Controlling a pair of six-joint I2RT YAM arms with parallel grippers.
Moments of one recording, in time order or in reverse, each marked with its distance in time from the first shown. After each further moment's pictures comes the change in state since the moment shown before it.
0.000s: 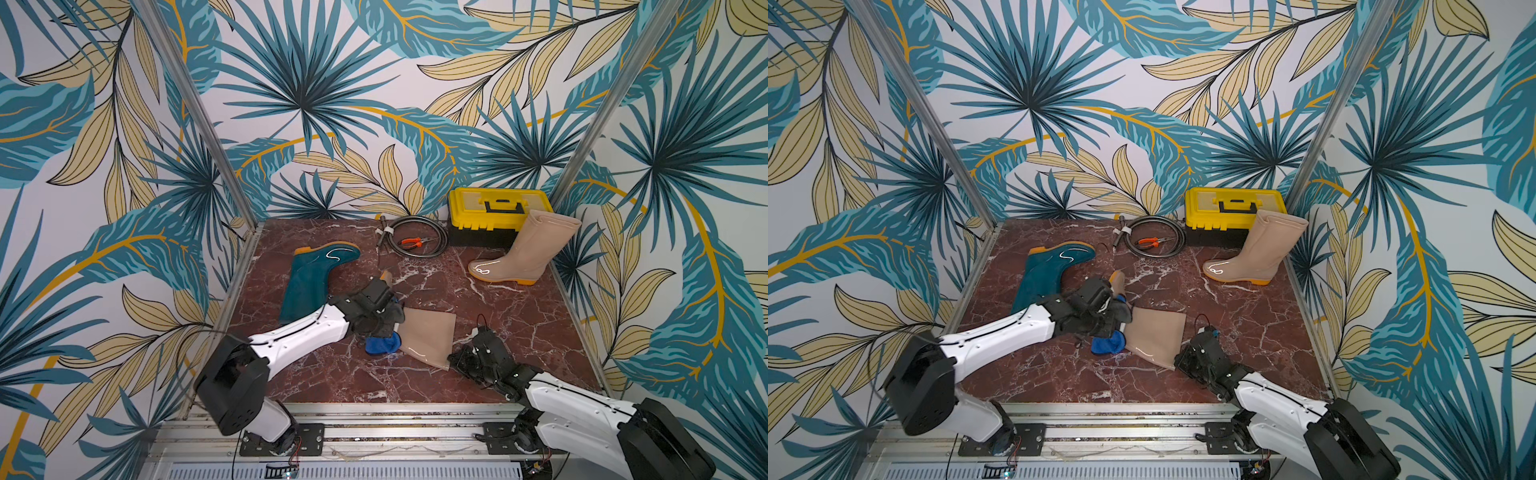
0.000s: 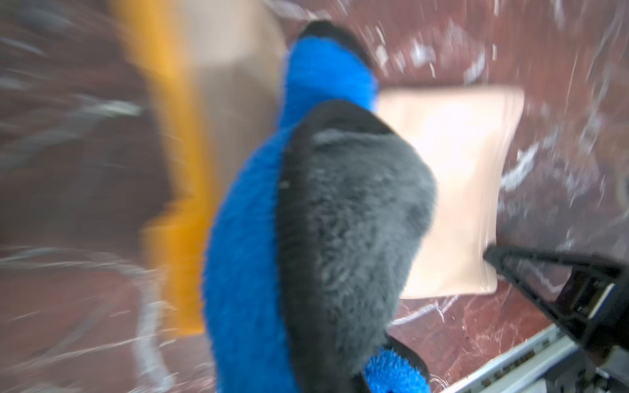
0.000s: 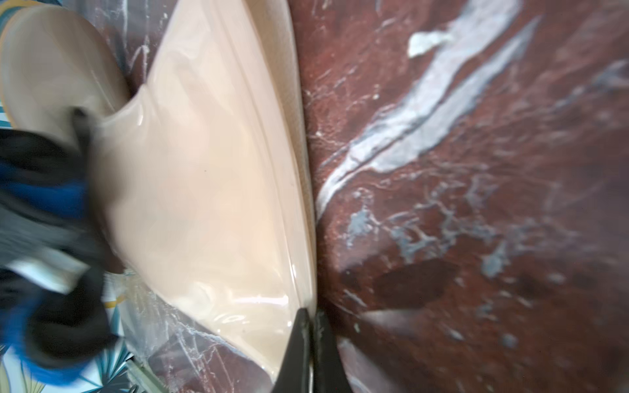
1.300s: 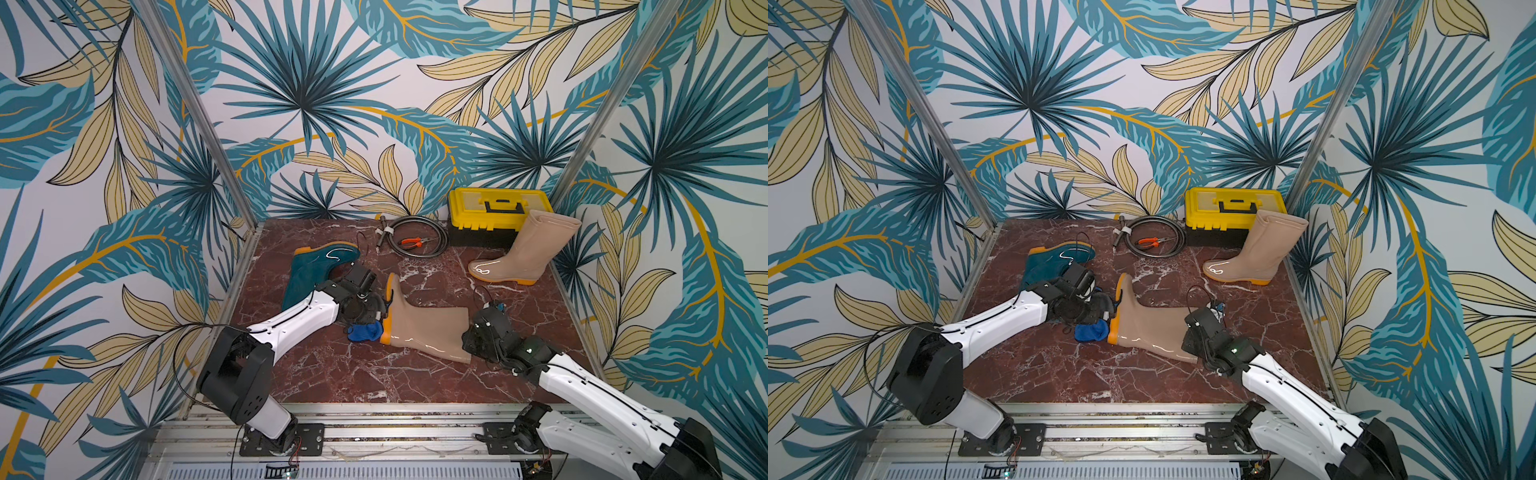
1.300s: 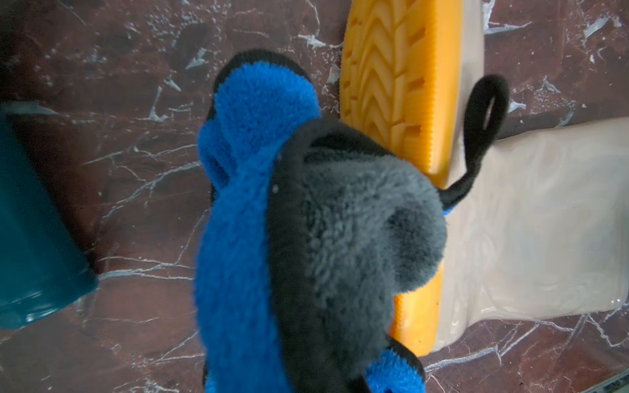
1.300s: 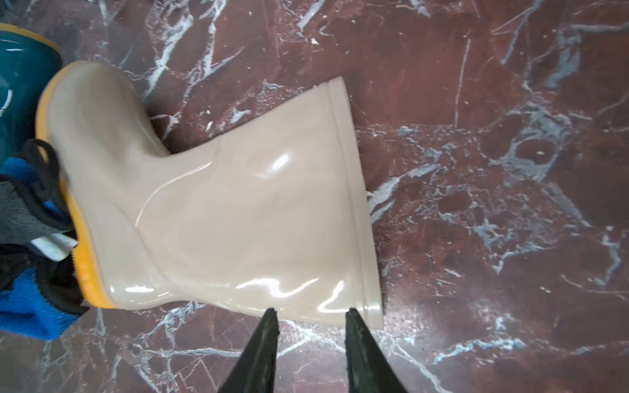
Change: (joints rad) left arm 0.144 0.153 0.050 -0.033 0.050 0.090; right arm 0.036 -0.057 0.394 -0.569 0.295 -0.180
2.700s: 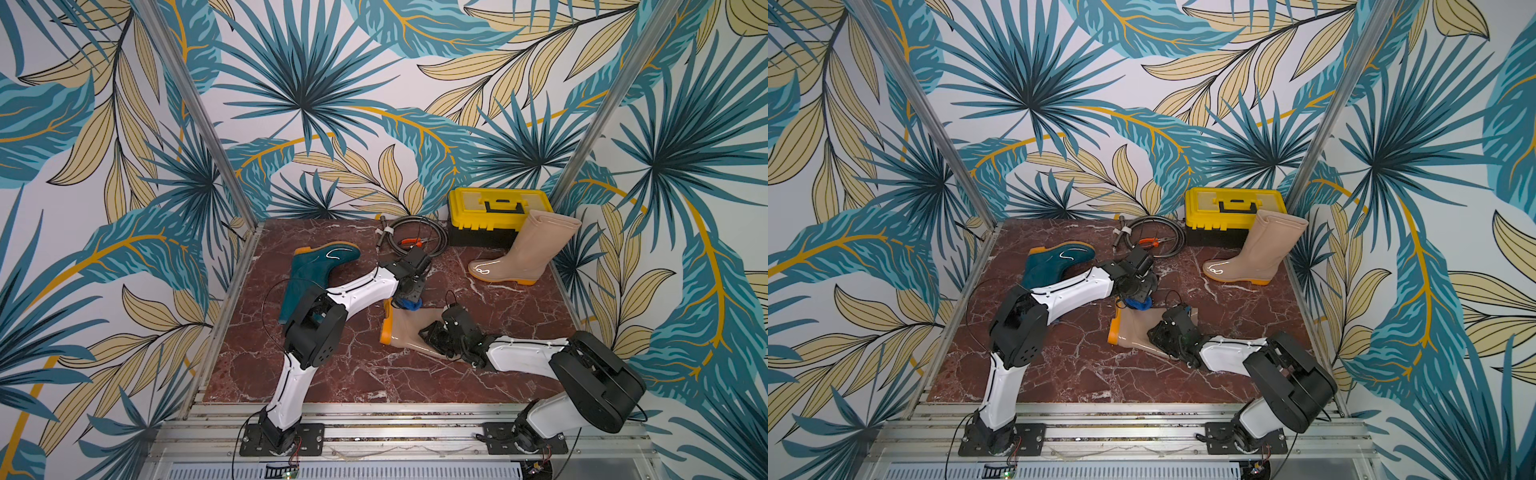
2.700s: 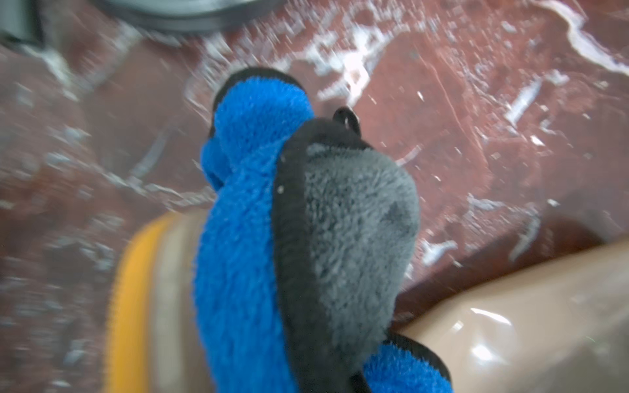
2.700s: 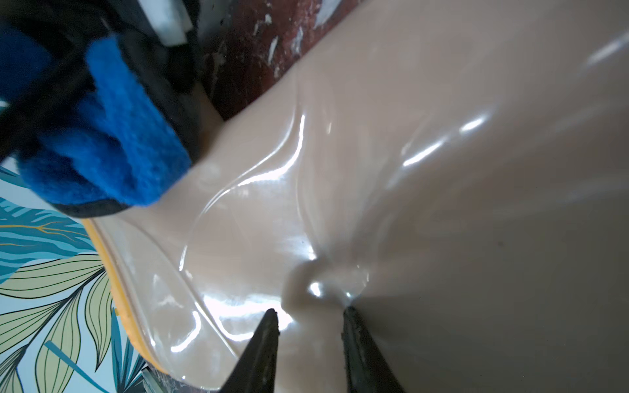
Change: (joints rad) left arm -0.152 0.579 0.675 0.005 -0.255 0.304; right arm 0.020 0.571 -0.135 0.876 -0.326 0.218
